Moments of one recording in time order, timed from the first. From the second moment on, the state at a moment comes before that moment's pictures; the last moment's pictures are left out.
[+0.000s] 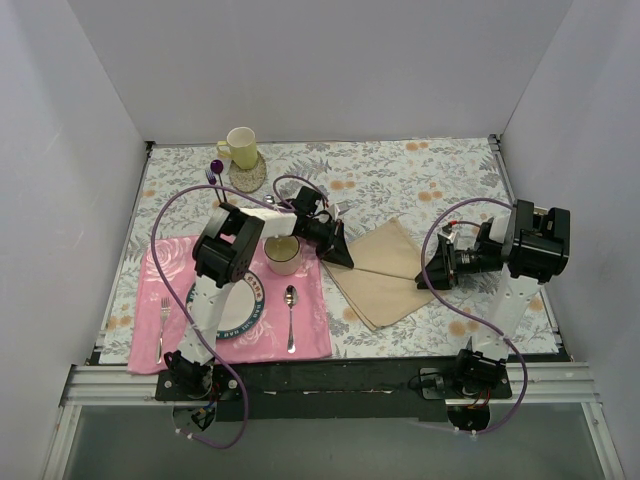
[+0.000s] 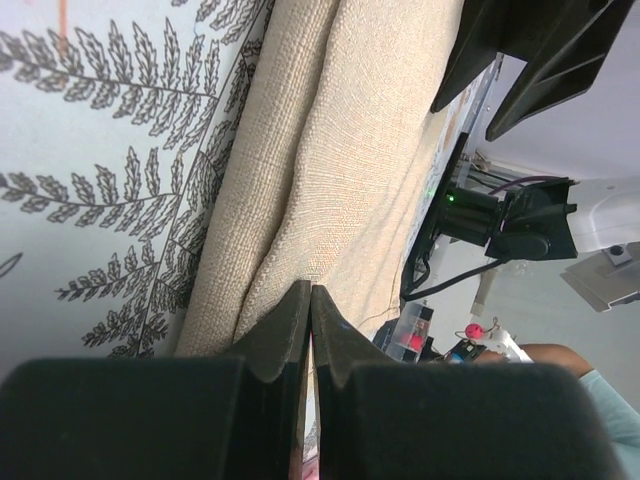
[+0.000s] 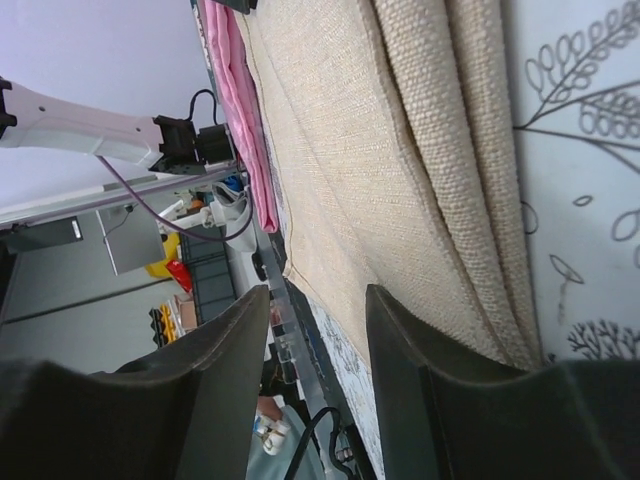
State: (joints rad) left arm -0.55 2.29 1.48 -0.24 0.97 -0.48; right arm -0.27 2.14 1.07 -1.12 -1.17 -0.65
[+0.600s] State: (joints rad) left arm -0.60 2.30 1.75 -0.36 0.92 -0.29; right arm -0.21 1.95 1.32 -1.17 -1.13 -0.65
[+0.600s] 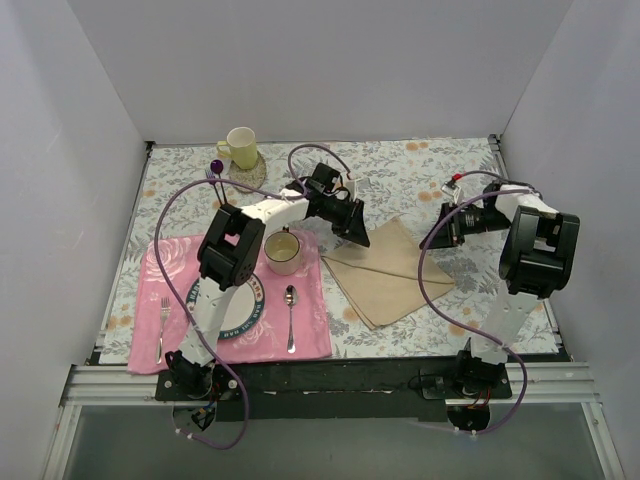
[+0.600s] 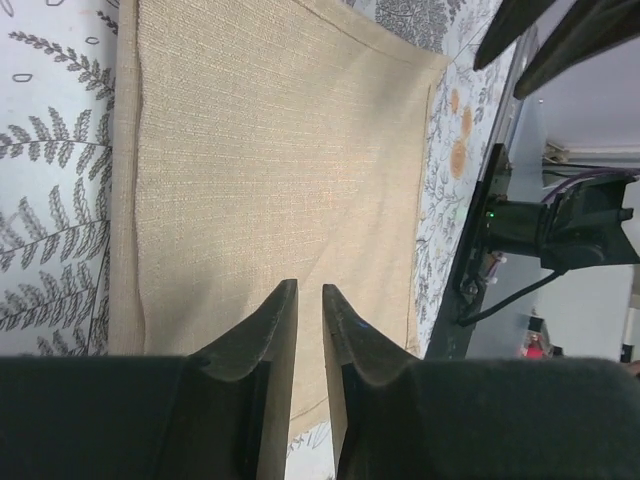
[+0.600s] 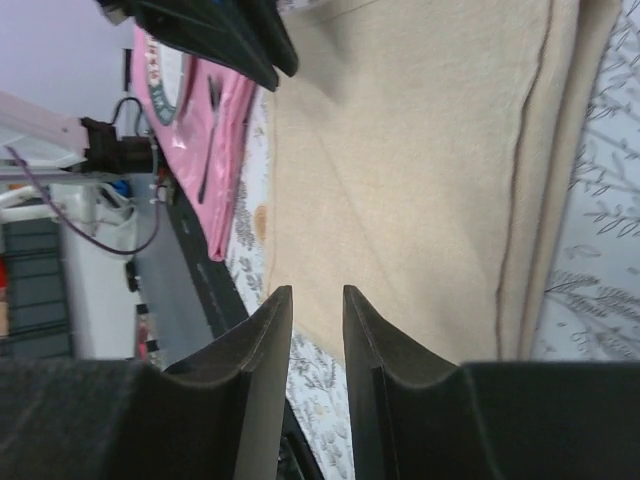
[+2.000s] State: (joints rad) left arm -0.64 2.45 1.93 -0.22 0.82 -0.15; right arm -0.13 1.82 1.30 -0.91 -0.98 -0.51
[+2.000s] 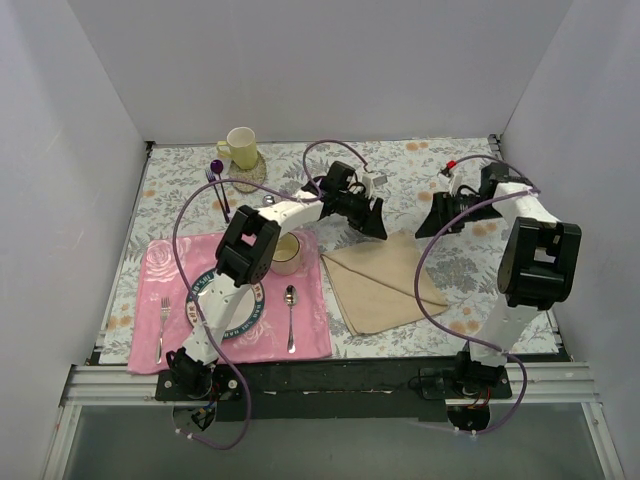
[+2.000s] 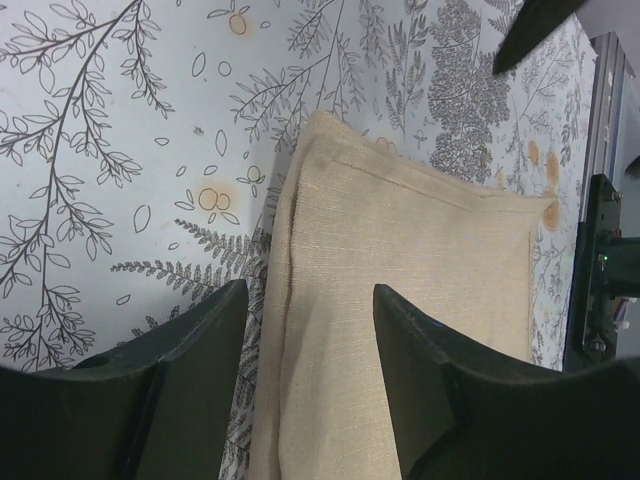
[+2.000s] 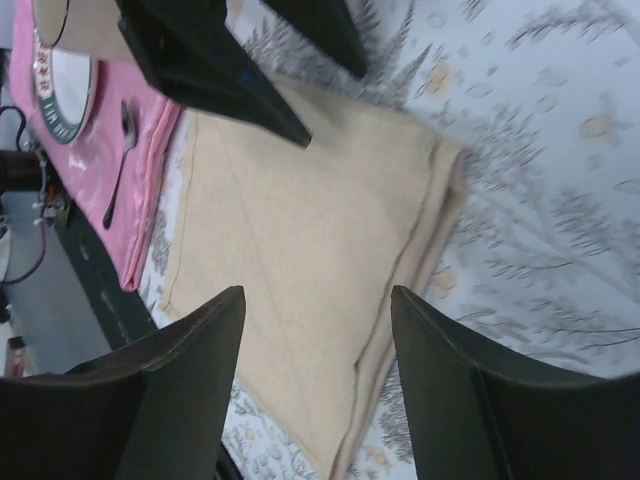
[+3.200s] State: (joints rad) left arm -0.67 2.49 1.88 -0.06 0.89 -0.14; right arm -0.09 2.22 1.54 -0.83 -1.11 -0.48
